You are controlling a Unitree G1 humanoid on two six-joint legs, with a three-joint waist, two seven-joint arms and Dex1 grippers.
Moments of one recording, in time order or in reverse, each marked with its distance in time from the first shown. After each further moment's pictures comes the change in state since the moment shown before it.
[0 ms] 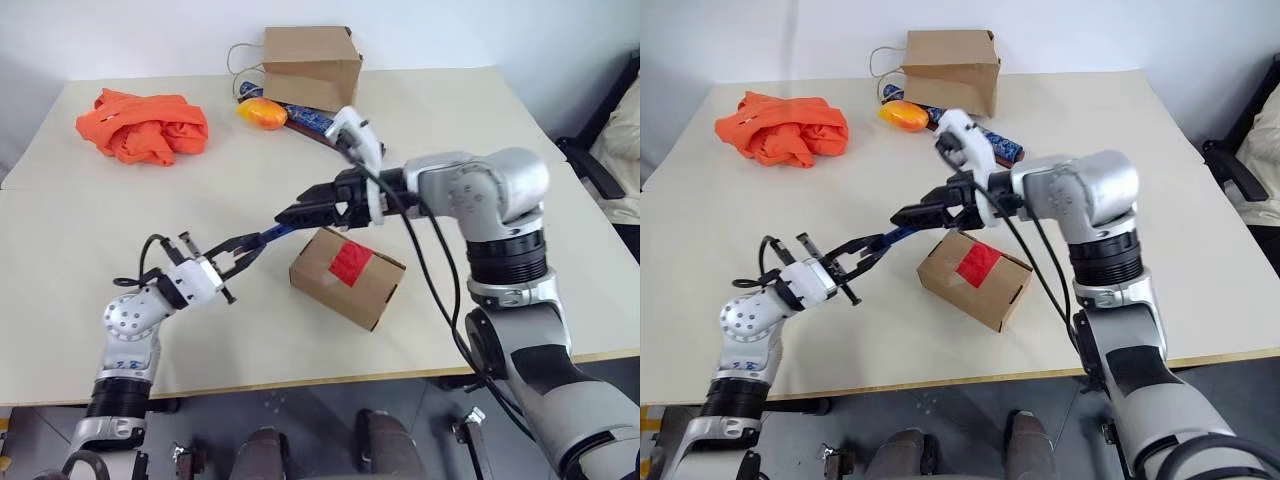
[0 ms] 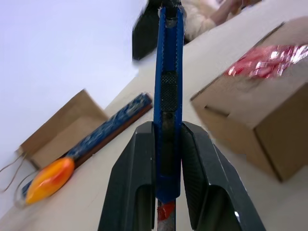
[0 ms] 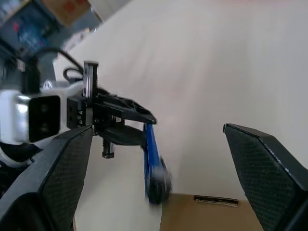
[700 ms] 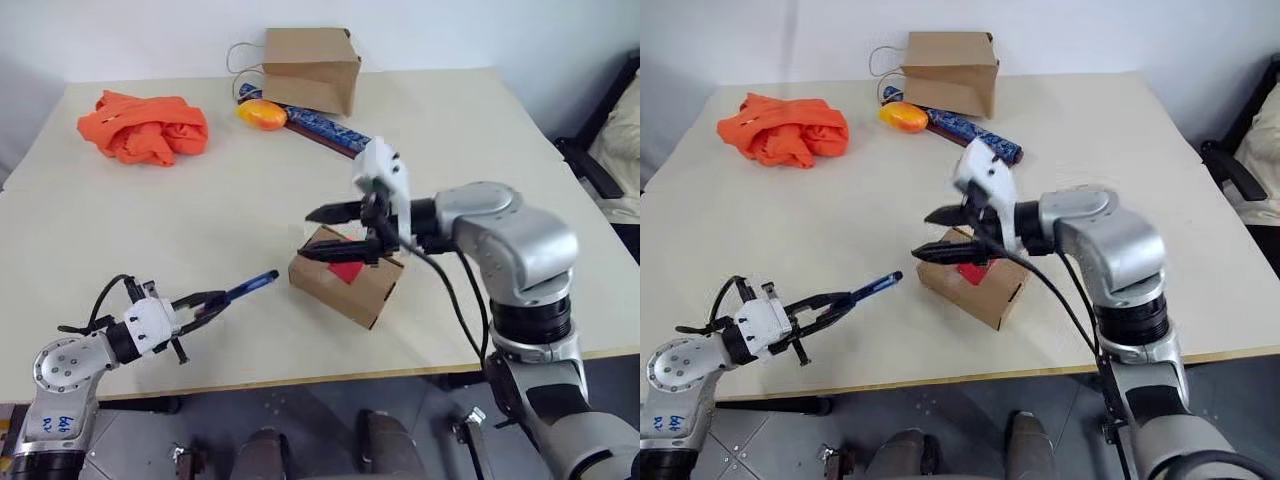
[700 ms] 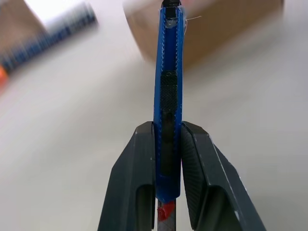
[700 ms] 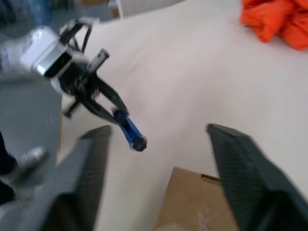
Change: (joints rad) left arm 0.350 0.150 0.175 -0.315 -0.129 0.314 -0.133; right arm 0.212 -0.122 -0.101 -0.407 -0.099 -0.094 0.208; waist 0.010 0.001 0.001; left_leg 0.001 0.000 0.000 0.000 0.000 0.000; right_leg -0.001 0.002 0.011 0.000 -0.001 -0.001
